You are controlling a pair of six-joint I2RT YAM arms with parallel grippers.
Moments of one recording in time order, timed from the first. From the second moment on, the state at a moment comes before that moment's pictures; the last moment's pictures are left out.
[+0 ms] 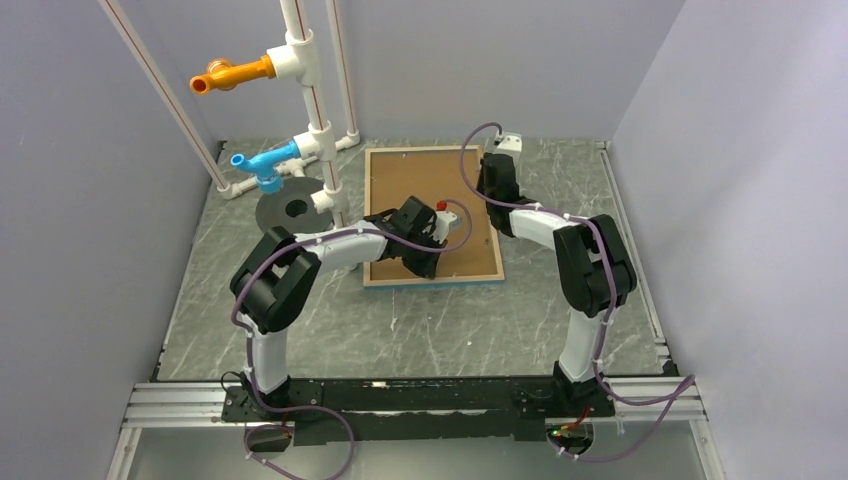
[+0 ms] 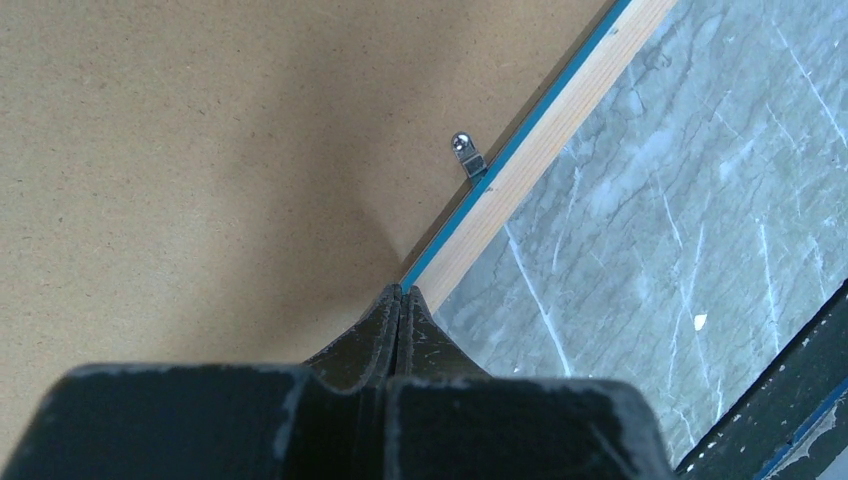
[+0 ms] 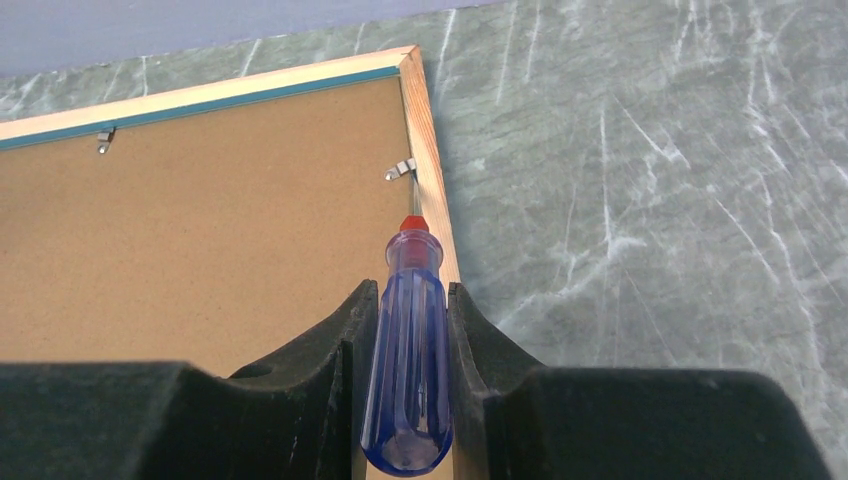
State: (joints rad) left arm -0.75 1.92 1.28 -0.33 0.29 -0.09; right arm 0.36 1.90 1.17 0.36 0.40 0.26
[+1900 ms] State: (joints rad) left arm -0.81 2.05 1.34 -0.05 0.26 -0.45; right arm 0.35 1.16 0.81 -0.05 0.28 0.38
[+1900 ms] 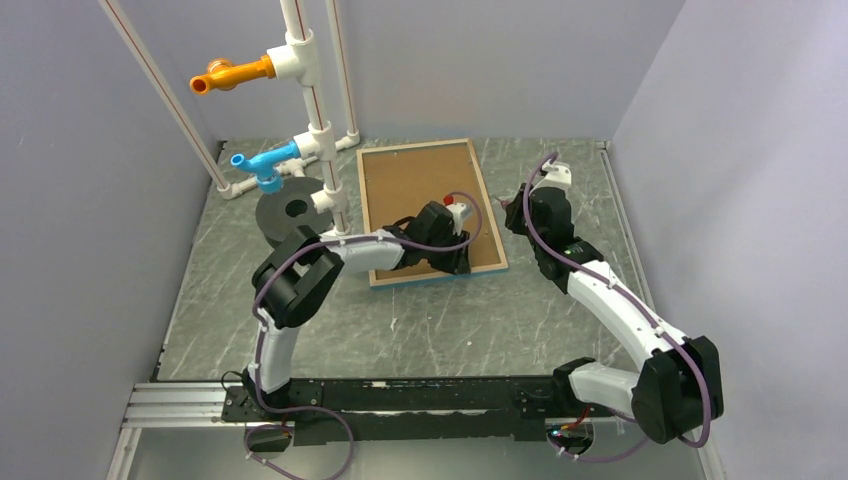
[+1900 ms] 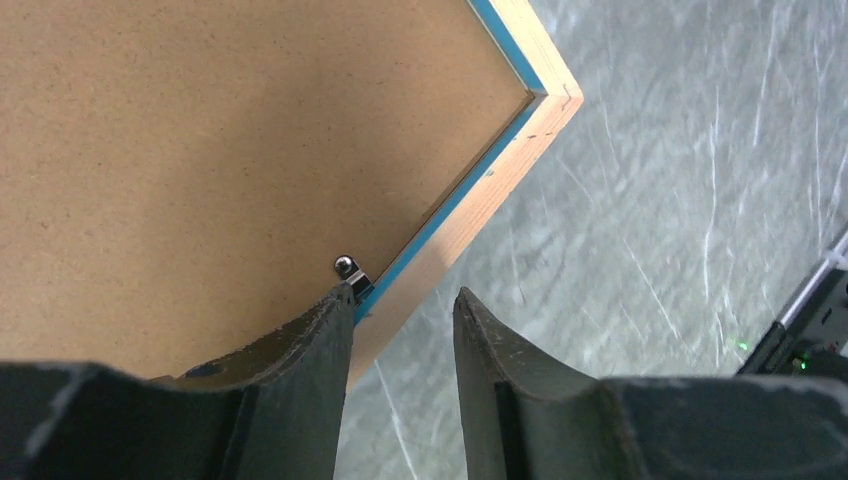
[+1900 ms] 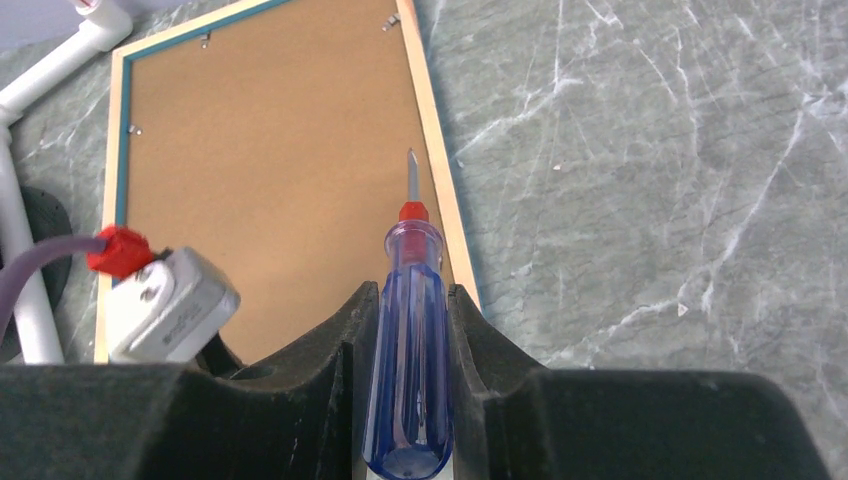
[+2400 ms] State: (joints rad) left arm -0.98 1.81 0.96 0.15 0.17 -0.59; right arm 0.35 1.25 0.81 0.00 0.21 0.36
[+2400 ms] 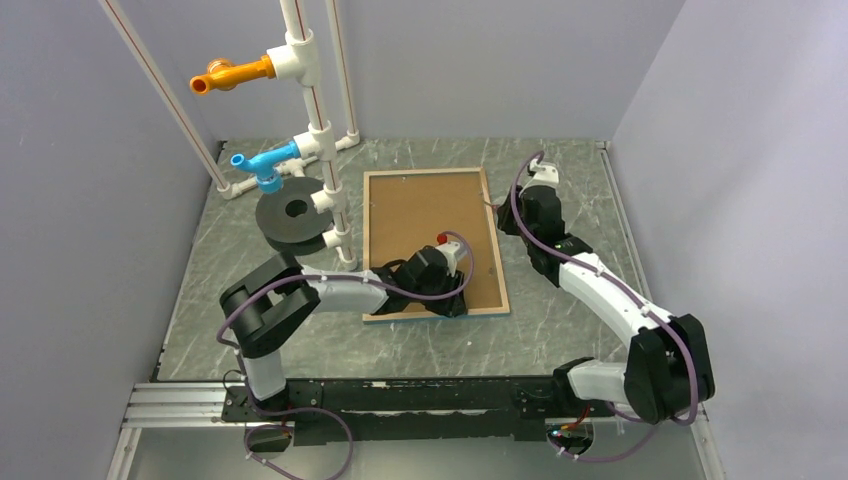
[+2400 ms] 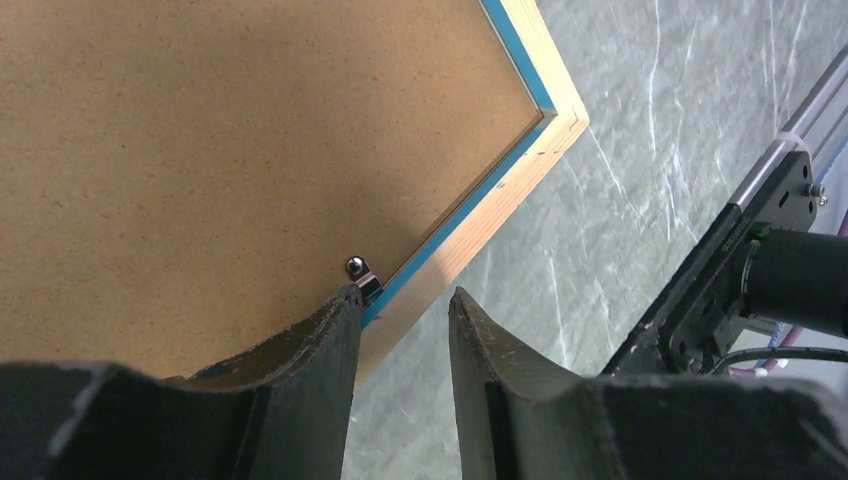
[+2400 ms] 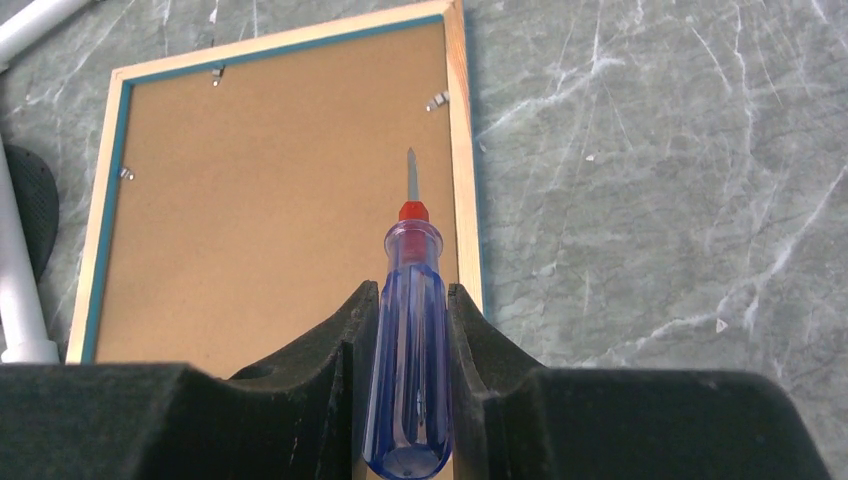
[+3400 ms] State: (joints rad) left arm -1.06 1.74 0.85 0.20 0.11 -0.68; right arm 0.36 1.46 0.81 0.15 0.28 0.36
